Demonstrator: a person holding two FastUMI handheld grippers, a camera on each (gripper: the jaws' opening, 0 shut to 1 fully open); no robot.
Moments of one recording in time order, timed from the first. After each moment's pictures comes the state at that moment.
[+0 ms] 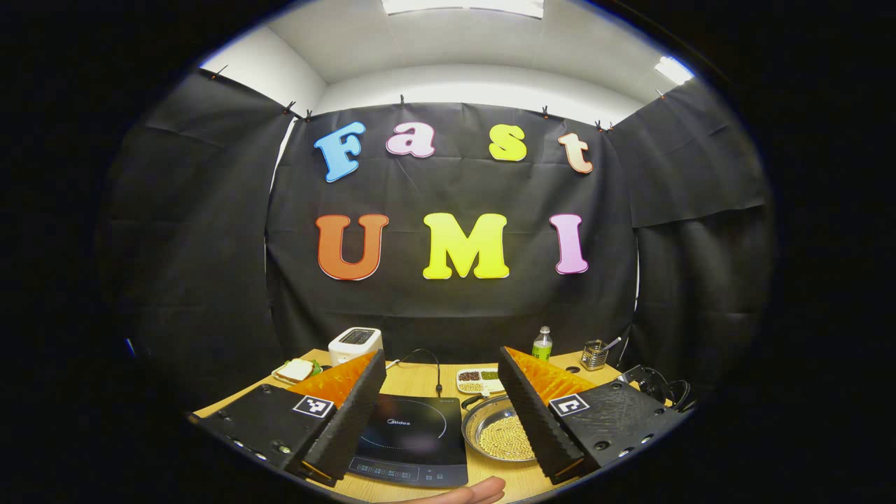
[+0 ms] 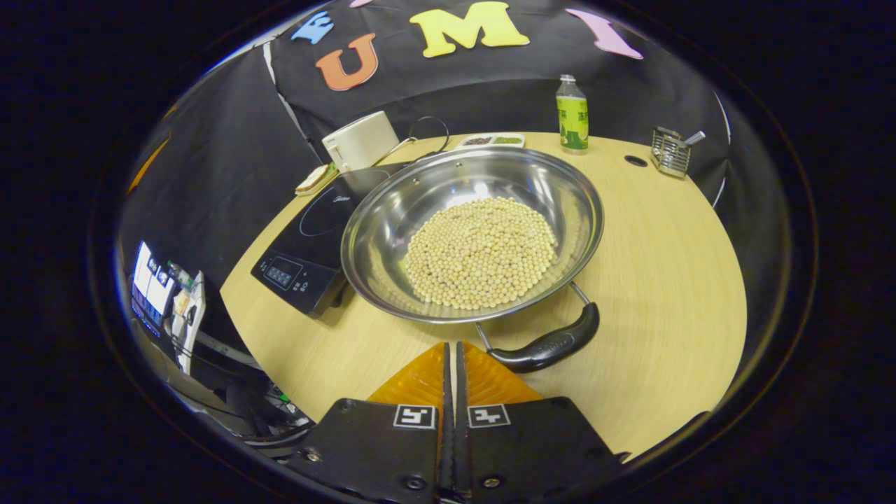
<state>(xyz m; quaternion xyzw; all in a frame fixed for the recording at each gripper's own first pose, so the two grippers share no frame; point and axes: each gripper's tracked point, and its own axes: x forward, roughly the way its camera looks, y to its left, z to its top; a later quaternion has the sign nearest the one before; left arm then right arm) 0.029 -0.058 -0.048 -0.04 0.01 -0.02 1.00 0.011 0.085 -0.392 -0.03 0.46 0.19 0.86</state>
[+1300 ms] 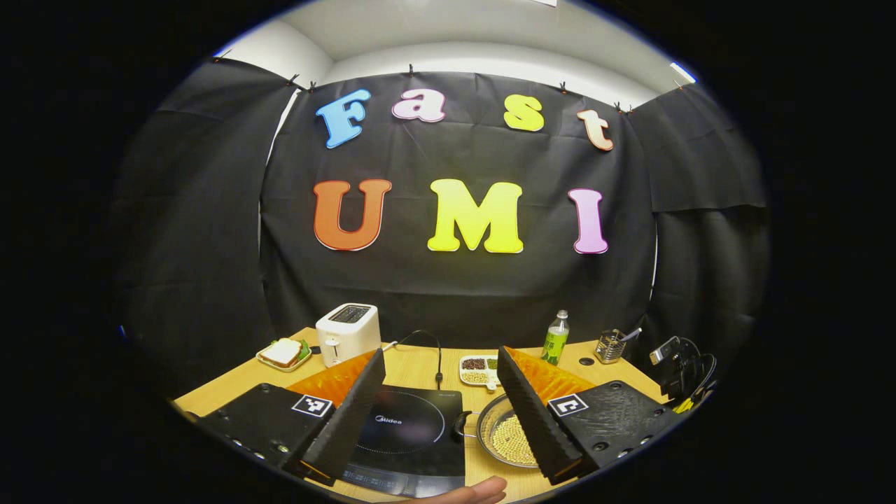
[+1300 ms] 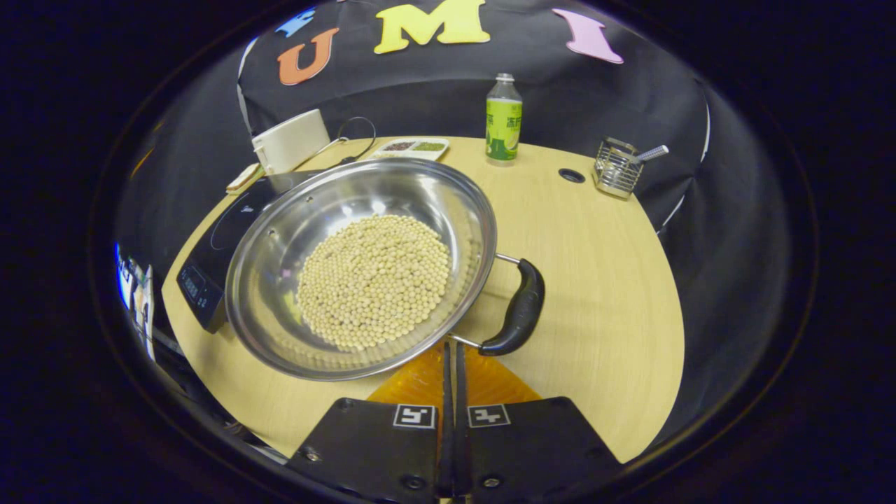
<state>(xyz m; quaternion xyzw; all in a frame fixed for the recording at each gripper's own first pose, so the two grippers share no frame) 0.099 -0.066 -0.102 -0.06 0.07 -0.01 1.00 0.101 -0.021 -0.392 -0.10 0.45 0.08 0.88</state>
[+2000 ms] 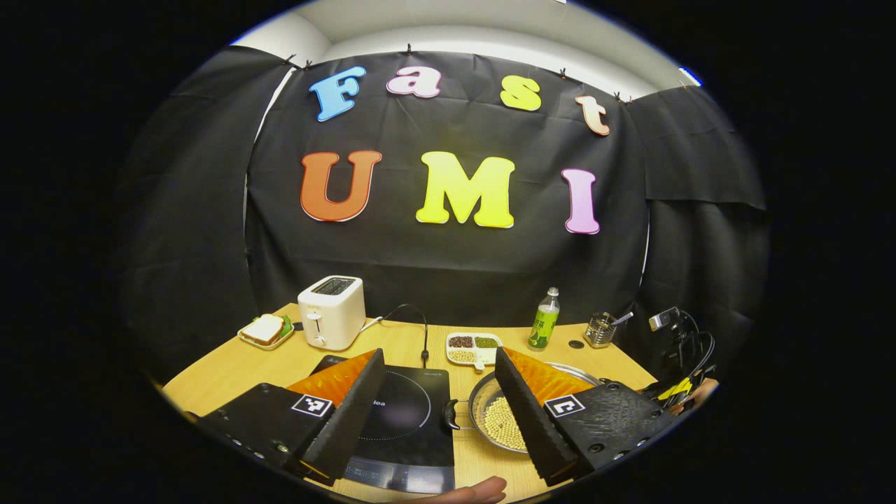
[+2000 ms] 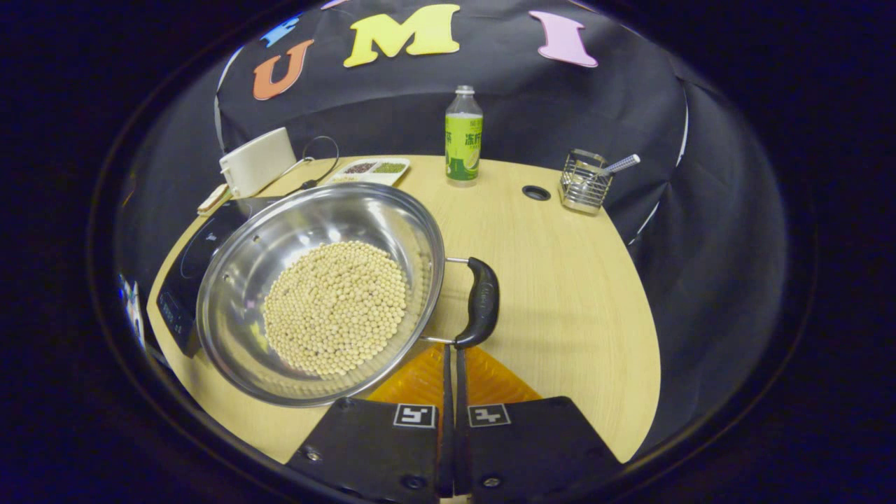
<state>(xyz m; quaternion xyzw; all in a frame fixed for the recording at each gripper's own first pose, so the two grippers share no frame) 0.102 -0.083 -0.146 -0.07 0.12 -0.04 0.99 0.143 -0.043 -0.374 -0.10 0.41 0.04 0.91</state>
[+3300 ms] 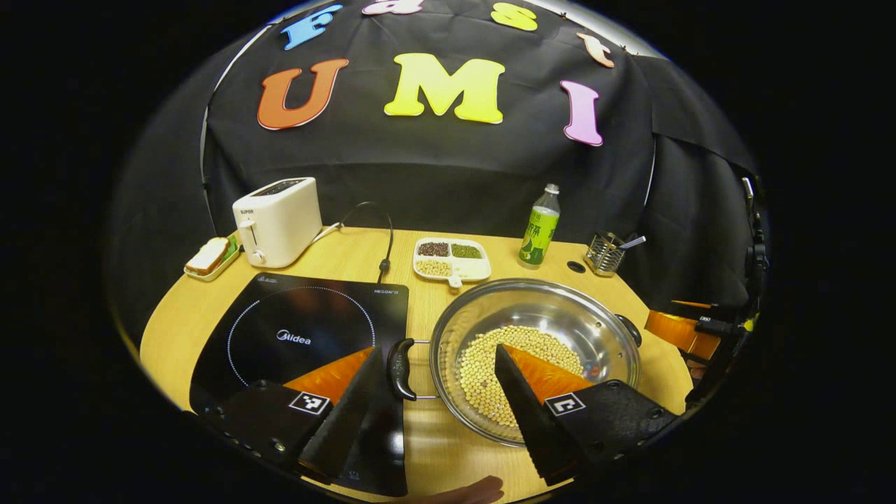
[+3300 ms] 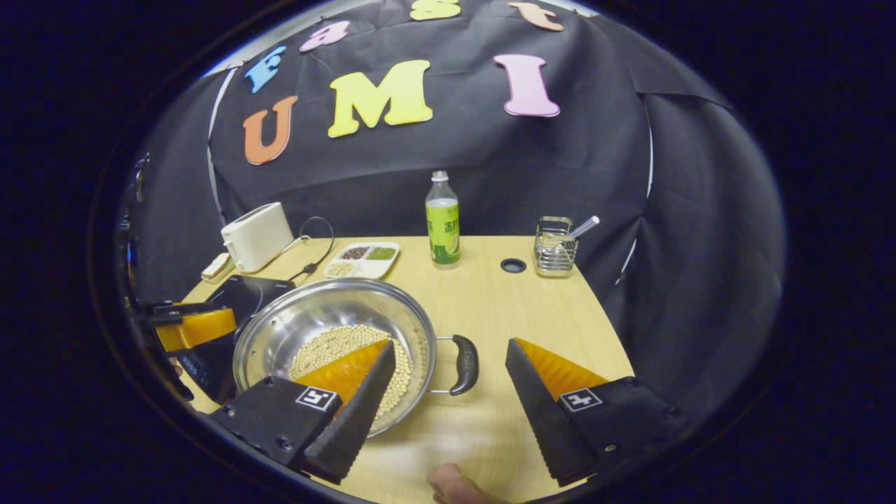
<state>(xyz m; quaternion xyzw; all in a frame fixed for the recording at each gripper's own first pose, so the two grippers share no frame) 0.140 -0.155 -0.285 -0.07 0.31 -0.08 0.95 0.171 -0.037 -0.303 -0.05 0.29 0.03 0.96</state>
